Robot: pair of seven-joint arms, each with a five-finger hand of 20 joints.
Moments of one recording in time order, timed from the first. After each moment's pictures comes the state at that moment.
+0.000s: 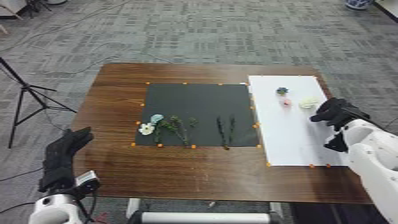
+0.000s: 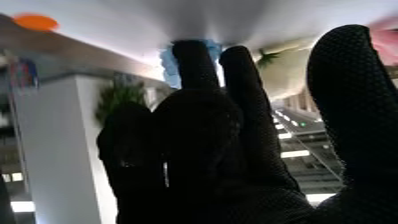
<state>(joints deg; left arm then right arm) 130.9 -55.6 -92.3 -119.0 55.3 36.2 14.8 -90.8 -47.6 86.6 -92.6 -124.7 -11.5 19.5</state>
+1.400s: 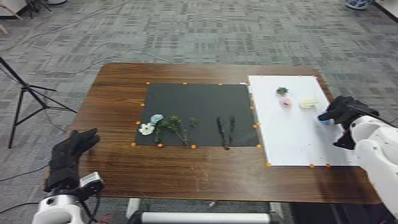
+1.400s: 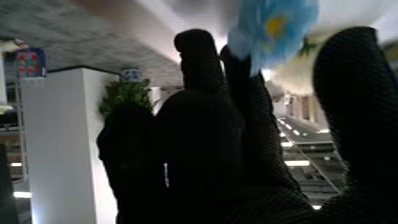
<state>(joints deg) 130.8 -55.6 -91.7 -119.1 55.4 34.2 13.8 -88.3 -45.8 85.4 -88.6 -128.6 -11.6 18.7</state>
